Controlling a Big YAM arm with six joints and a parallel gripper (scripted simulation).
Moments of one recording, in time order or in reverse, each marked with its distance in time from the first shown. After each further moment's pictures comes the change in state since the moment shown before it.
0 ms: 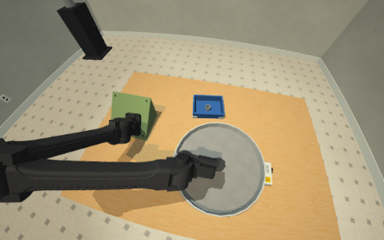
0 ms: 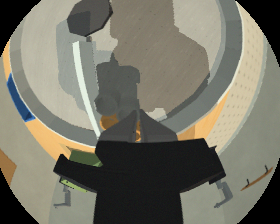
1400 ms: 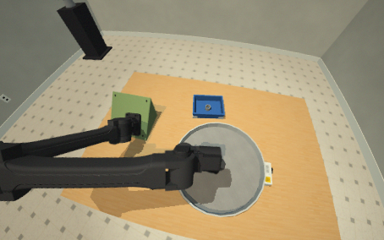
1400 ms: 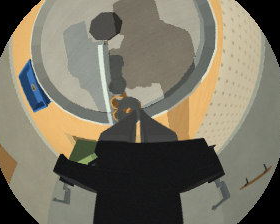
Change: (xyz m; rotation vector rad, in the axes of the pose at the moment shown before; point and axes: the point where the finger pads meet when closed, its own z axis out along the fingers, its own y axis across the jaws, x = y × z) arm -0.002 0.000 -0.066 -0.005 -0.006 -0.006
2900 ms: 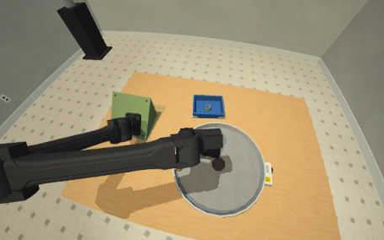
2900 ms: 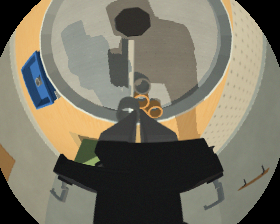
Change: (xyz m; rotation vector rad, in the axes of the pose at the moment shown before) arm 0.002 0.047 0.001 -0.003 0.003 -0.029
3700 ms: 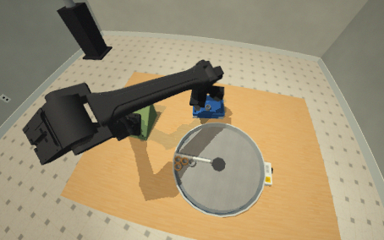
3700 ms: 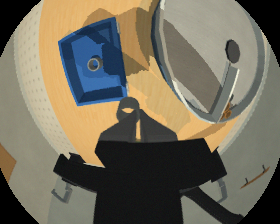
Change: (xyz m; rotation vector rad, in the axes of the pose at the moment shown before) arm -0.001 0.248 -0.001 -0.009 0.000 -0.025
